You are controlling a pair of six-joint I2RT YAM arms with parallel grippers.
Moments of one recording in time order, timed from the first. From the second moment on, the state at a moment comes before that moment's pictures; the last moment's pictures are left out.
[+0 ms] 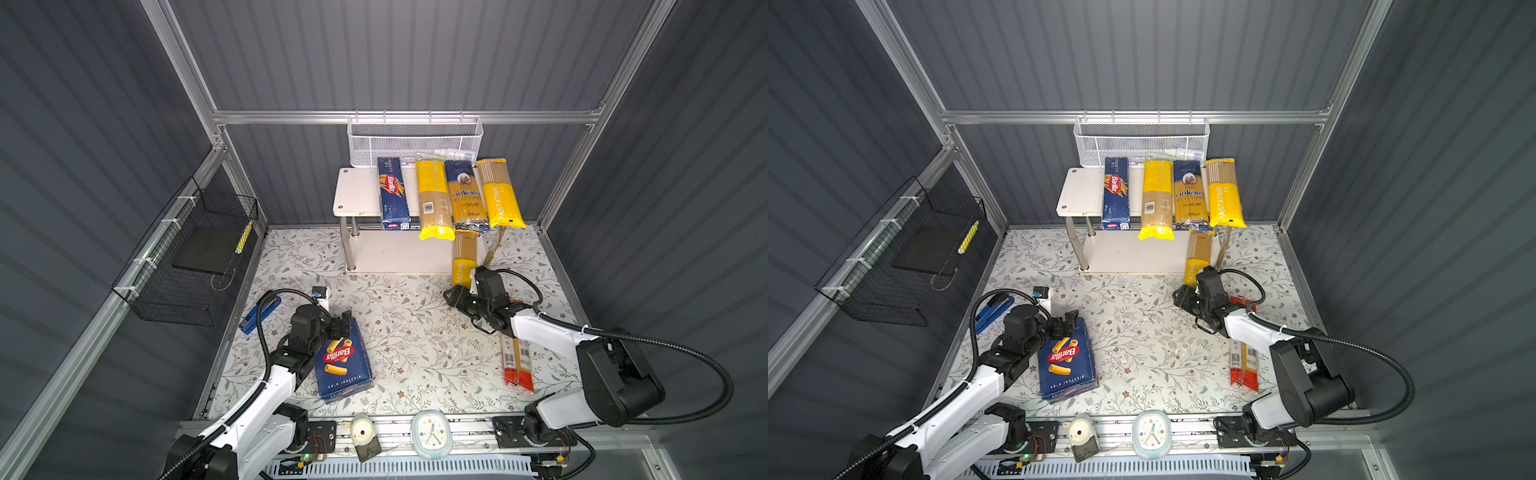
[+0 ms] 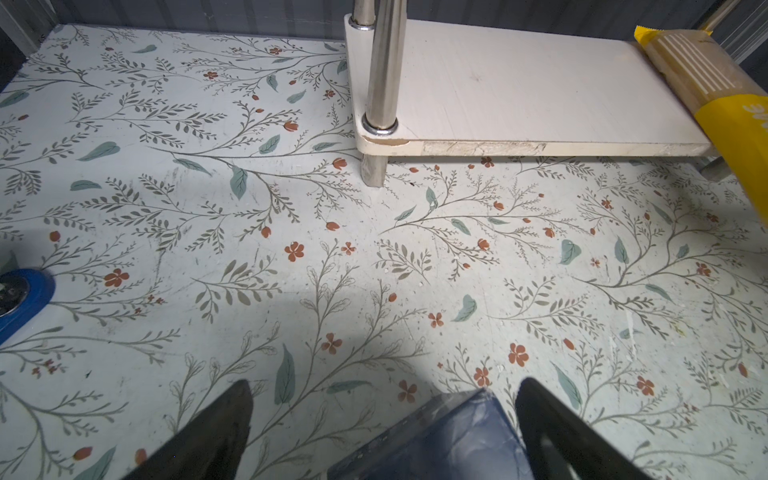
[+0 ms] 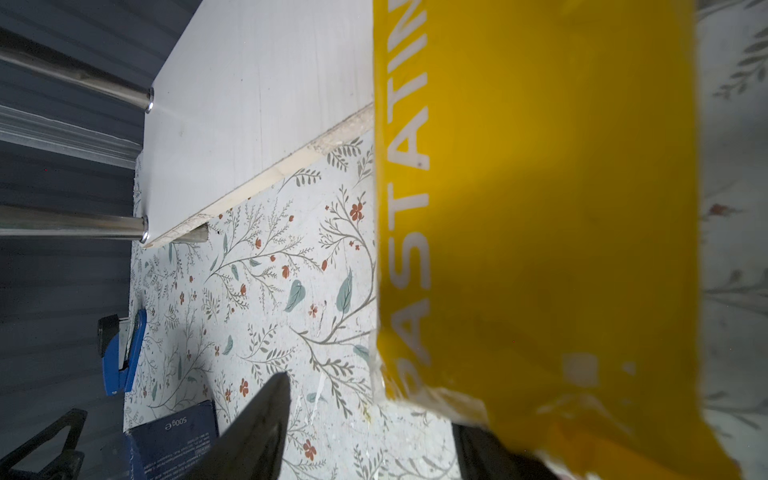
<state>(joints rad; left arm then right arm) -0.33 0.93 0.37 0.02 -0.03 -0.16 0.38 1.47 0.71 0.04 -0.15 0.78</state>
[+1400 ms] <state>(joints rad) -0.33 0.91 0.37 0.02 -0.03 -0.16 0.07 1.00 0.56 -0.33 0.05 0.71</state>
